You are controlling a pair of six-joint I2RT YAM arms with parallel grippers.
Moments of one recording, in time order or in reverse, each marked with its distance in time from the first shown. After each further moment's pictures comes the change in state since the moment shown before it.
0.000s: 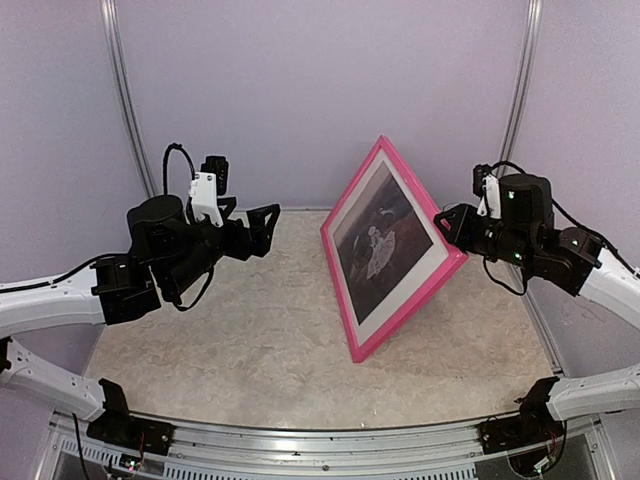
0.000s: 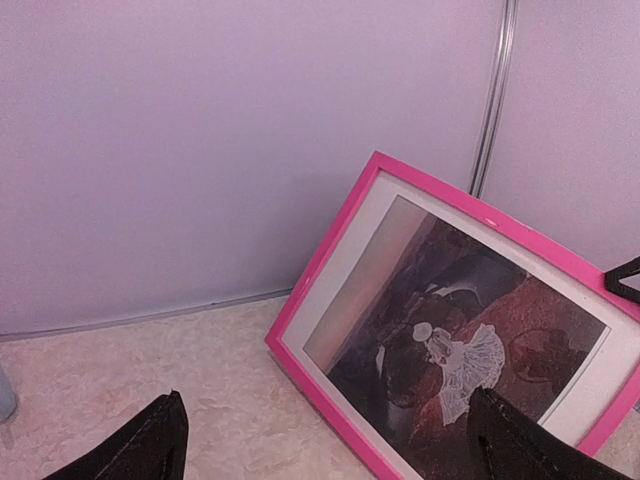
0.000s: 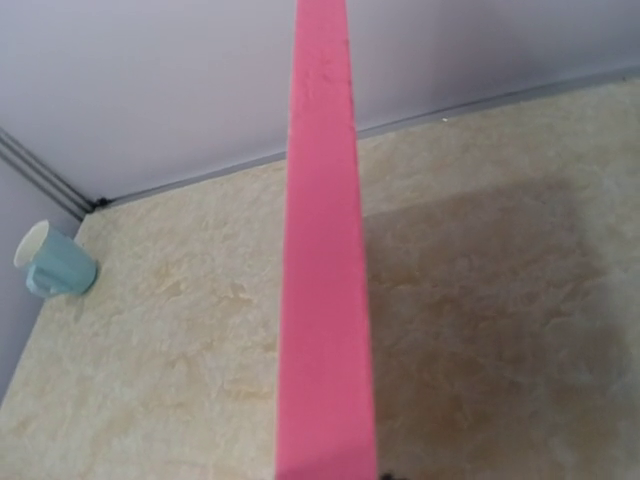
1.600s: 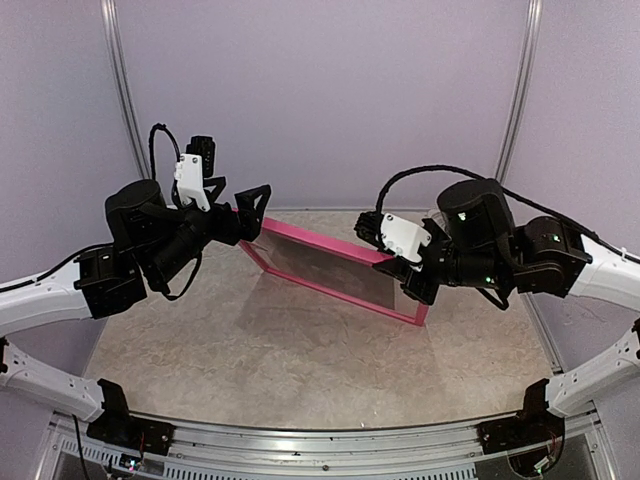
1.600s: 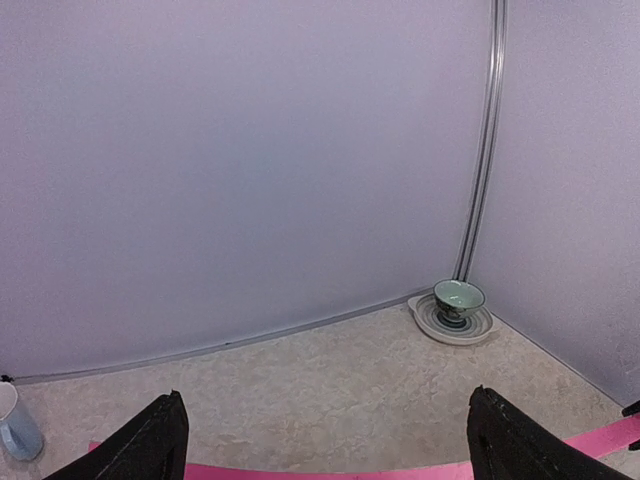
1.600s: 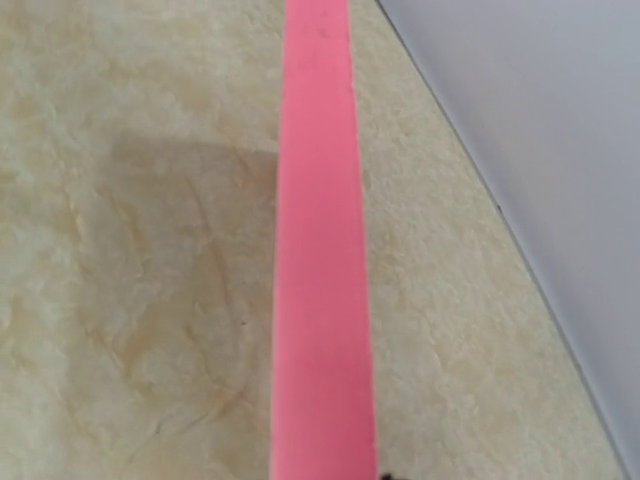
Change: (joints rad) left arm 0.000 -0.045 0.059 -0.022 -0.001 0.096; right arm 0.461 0.177 0.217 -0.214 0.083 -1.023
